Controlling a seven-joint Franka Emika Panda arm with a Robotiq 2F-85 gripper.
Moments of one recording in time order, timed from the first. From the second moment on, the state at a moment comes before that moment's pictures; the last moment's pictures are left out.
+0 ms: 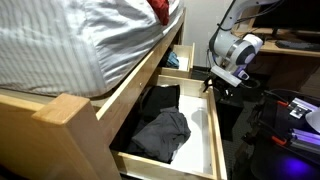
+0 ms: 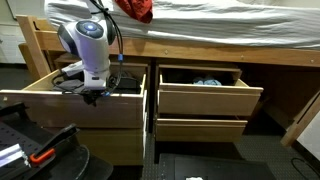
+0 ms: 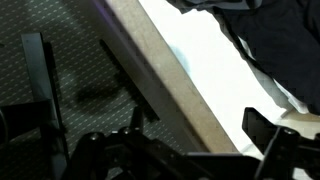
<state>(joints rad) 0.17 0.58 -0.16 -2.42 1.88 2.77 -0.13</state>
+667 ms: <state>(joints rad) 0.35 0.20 -0.32 -2.45 2.33 3.14 -0.45</state>
